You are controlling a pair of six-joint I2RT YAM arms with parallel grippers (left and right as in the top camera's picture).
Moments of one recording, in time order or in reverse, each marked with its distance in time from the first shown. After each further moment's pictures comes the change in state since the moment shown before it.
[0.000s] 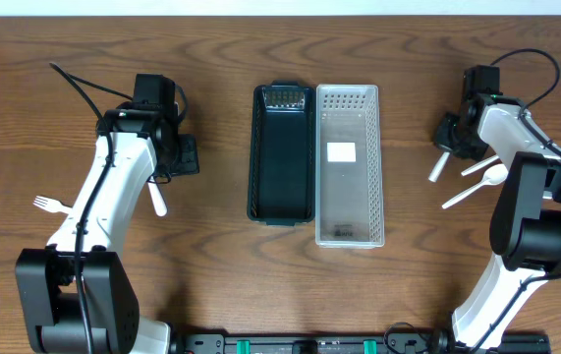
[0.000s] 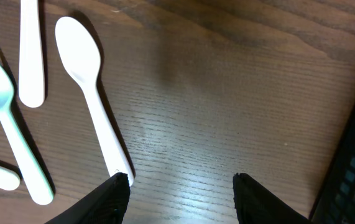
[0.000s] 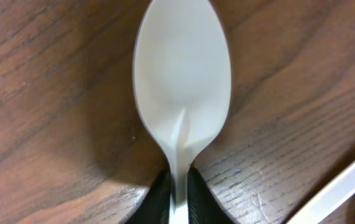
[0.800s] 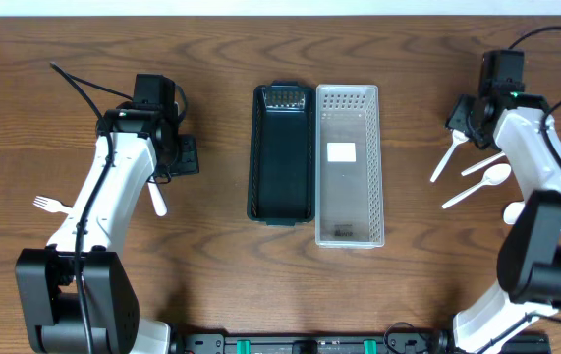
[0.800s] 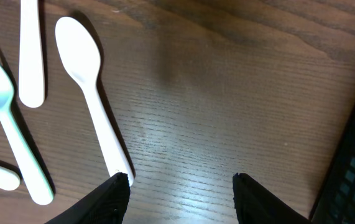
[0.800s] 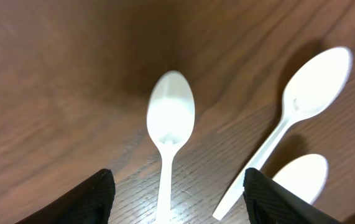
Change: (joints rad) left arm 0.000 0.000 0.000 0.000 0.000 0.000; right arm 0.000 -0.175 -0.017 0.009 0.104 -0.023
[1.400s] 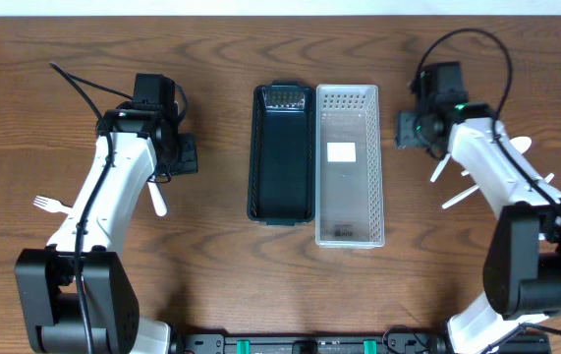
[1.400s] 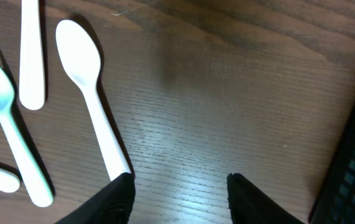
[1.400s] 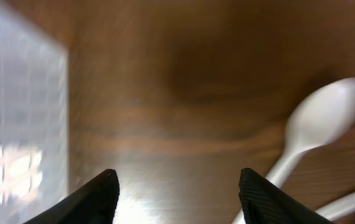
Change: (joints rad) left arm 0.000 0.000 0.000 0.005 0.000 0.000; right arm 0.200 -0.085 -0.073 0.063 -0.094 -0.276
